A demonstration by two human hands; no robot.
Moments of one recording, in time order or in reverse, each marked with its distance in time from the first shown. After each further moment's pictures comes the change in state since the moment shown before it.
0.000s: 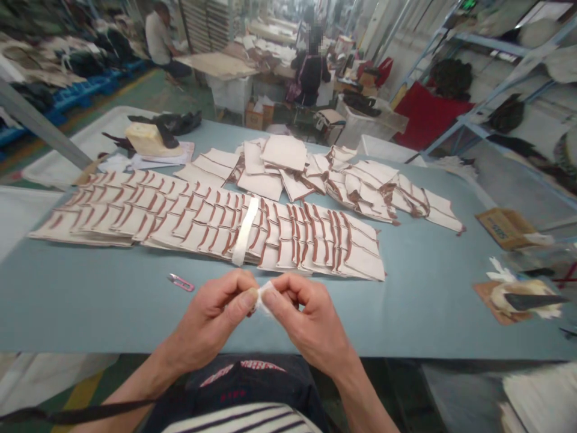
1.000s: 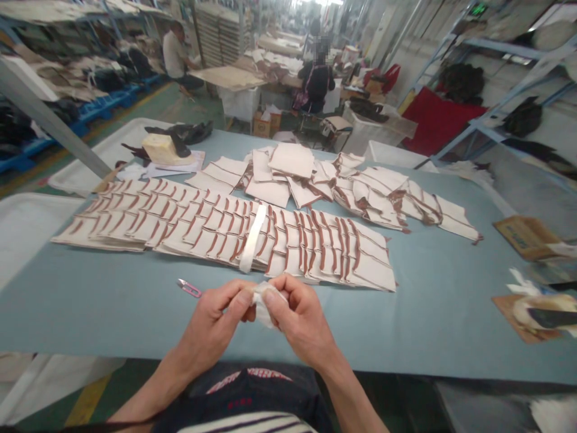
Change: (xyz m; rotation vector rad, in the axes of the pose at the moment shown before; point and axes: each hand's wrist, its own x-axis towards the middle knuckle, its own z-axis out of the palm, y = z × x) left_hand -0.003 -0.011 -0.003 0.210 0.125 -0.172; right_hand 0.019 0.020 0.023 0.230 -0.041 0.071
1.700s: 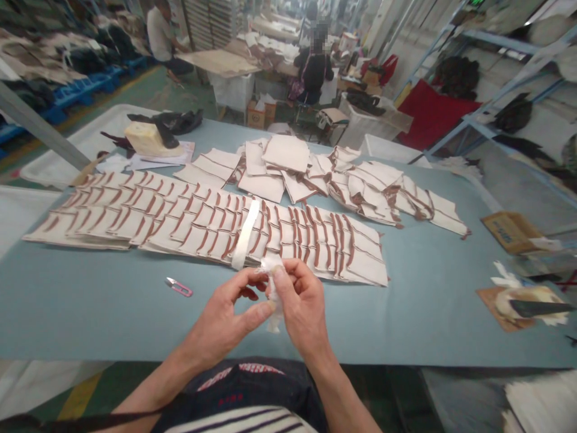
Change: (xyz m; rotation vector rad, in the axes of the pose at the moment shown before) left_hand 0.020 -0.002 0.019 -0.183 -0.040 -0.175; right_hand 0.015 -0.004 0.000 0.091 0.324 -0.059
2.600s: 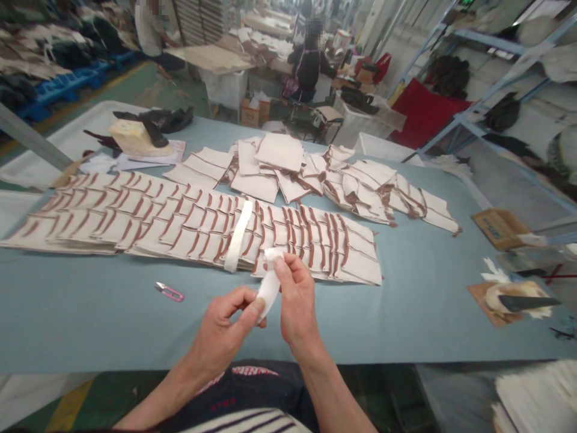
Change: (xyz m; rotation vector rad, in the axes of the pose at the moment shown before) left_hand -0.004 -0.013 0.019 0.076 -0.012 0.058; right_hand 0.023 0.021 0.001 0.207 0.159 0.067
